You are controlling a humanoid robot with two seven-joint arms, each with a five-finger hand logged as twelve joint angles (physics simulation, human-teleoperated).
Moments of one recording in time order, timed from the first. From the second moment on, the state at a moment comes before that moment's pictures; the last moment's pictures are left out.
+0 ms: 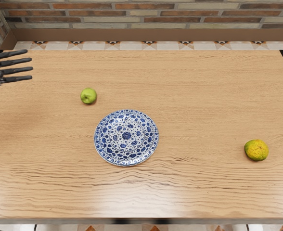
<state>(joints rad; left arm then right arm) -0.77 1.00 -0.72 -1.03 -0.41 -0.61 0.61 -0.05 0.00 -0.12 0.20 -0.15 -0.10 -0.13</state>
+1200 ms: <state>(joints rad) -1.11 0.39 -0.23 -1.13 1.14 0.13 0.61 -0.05 0.00 -0.12 0.20 -0.15 -0.10 -0.13</state>
